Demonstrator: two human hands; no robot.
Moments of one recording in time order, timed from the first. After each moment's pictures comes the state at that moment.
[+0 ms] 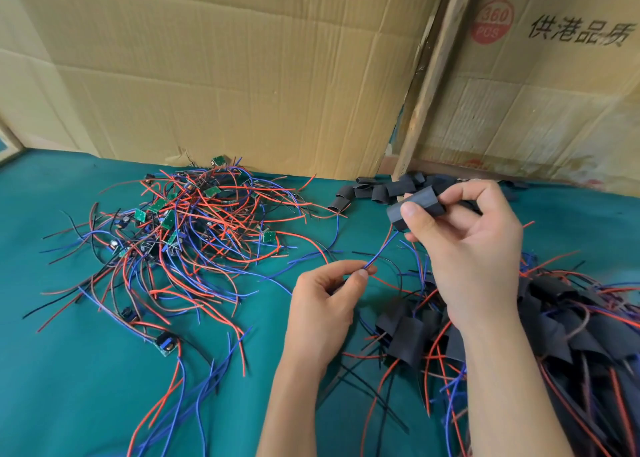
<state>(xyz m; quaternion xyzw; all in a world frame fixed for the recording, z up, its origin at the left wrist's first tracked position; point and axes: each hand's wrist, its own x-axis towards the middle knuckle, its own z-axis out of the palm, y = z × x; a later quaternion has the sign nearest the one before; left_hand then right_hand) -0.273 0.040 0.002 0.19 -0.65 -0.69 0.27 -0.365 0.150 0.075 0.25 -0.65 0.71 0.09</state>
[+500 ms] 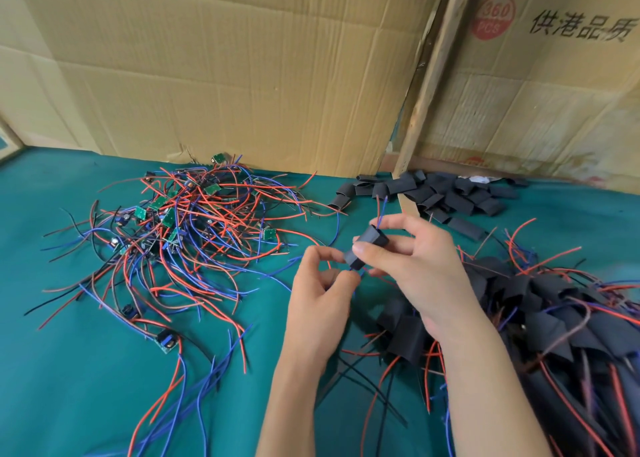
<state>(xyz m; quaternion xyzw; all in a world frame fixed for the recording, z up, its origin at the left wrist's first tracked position) -0.269 0.039 0.004 0.21 -0.63 -0.70 0.28 -0.359 0.135 0.053 0.22 -0.72 0.64 -0.16</state>
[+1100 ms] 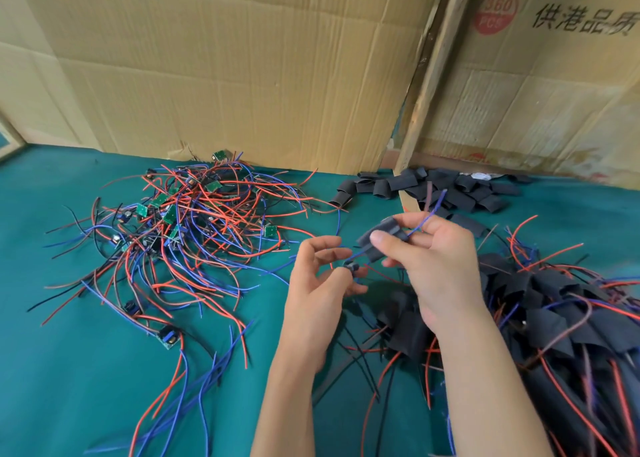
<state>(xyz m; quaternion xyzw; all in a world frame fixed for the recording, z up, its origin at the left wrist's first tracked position) -0.268 0.037 0.004 0.18 -0.55 -0.76 0.28 -0.363 0.135 0.048 0.16 -0.68 0.71 -0.10</state>
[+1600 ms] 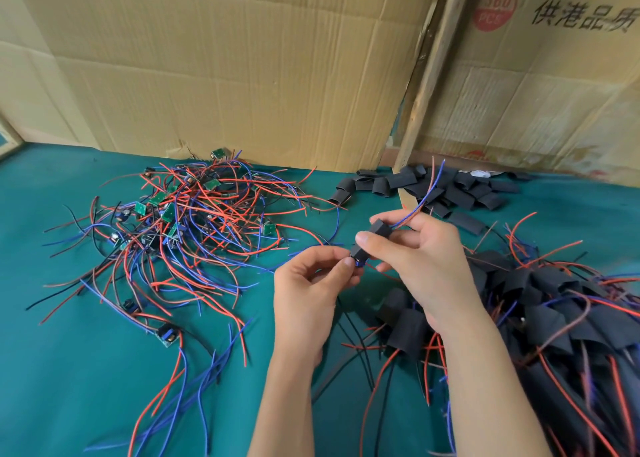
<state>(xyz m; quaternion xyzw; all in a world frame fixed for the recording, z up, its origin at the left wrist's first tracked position) -0.271 0.033 -0.001 0.20 -0.54 -0.74 0.34 -0.361 0.137 0.048 0.21 -0.72 0.65 -0.11</state>
